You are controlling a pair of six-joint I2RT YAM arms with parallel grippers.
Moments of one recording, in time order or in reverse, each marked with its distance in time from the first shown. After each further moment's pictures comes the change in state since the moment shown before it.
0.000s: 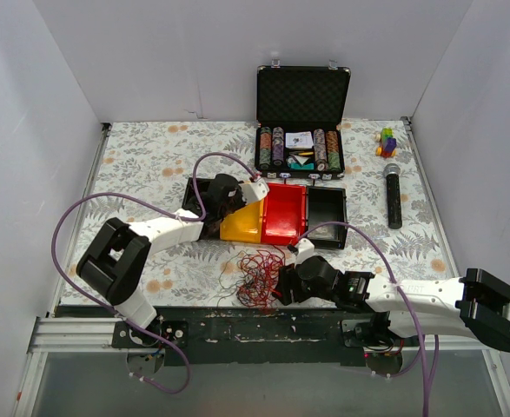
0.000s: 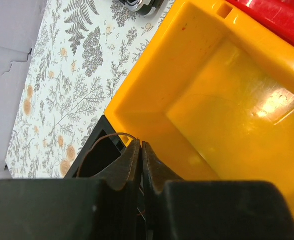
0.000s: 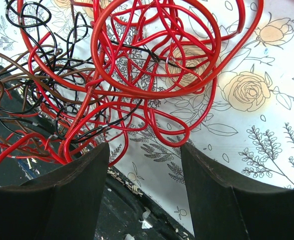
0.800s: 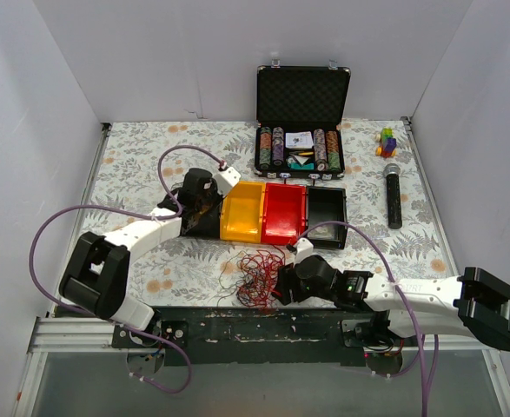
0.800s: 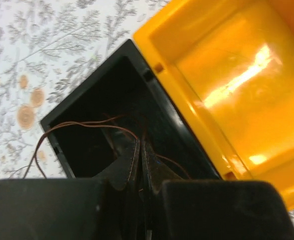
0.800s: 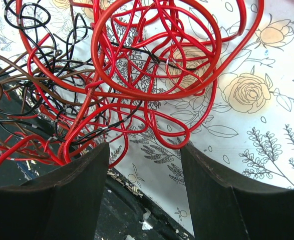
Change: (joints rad) left arm 0.169 -0.133 -0.028 -0.171 0.096 -0.240; right arm 0.000 0.010 0.010 -0.011 0.002 -0.001
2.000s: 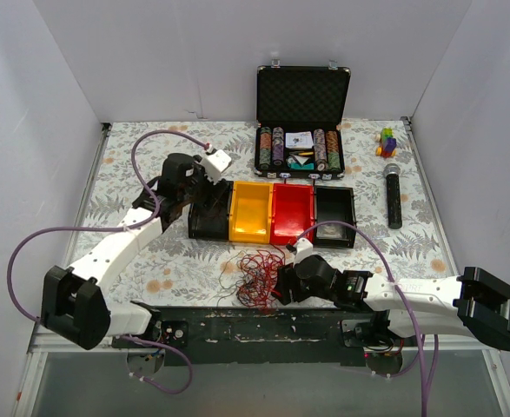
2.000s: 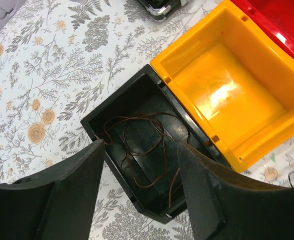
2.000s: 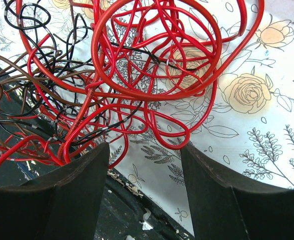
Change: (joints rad) left arm 0.037 -0.181 0.137 -0.238 0.212 -0.084; right arm 0.000 0.009 0.007 0.000 0.000 0.000
